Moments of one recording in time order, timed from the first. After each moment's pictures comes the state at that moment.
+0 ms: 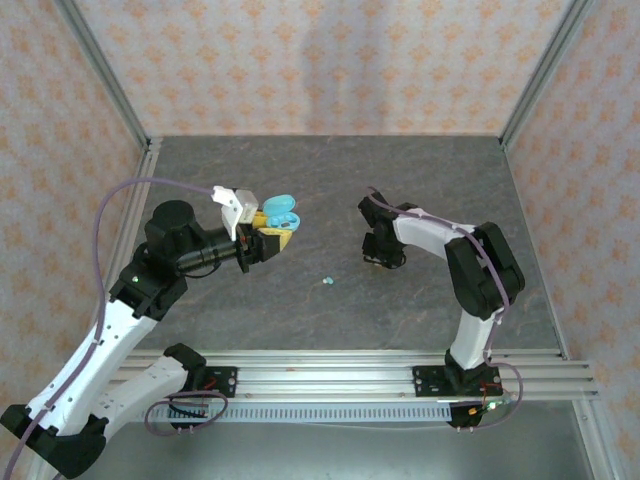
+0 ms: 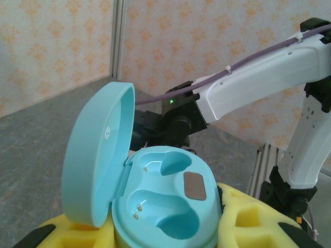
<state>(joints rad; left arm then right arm) -0.45 0.83 0.99 -0.36 0.57 -0.11 0.49 1.81 1.15 -0.74 -0.03 0.77</state>
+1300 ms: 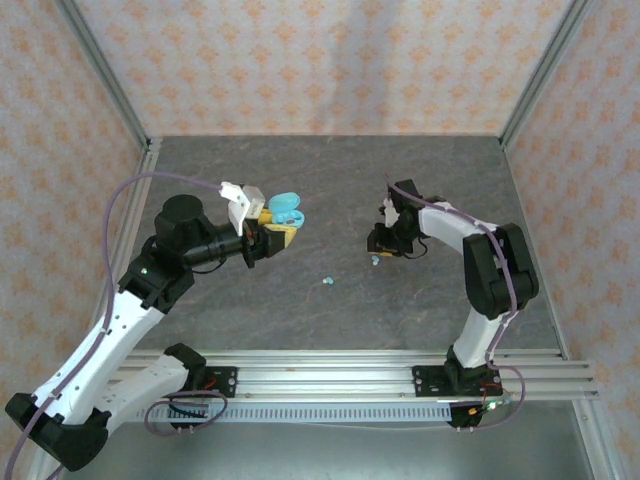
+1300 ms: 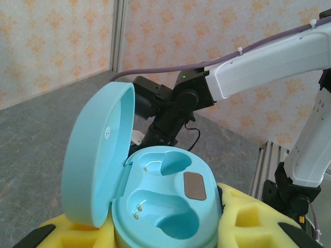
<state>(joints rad) -0.45 0.88 0.99 -0.34 0.58 -0.11 0.30 1.78 1.13 -0.67 -0.38 0.33</state>
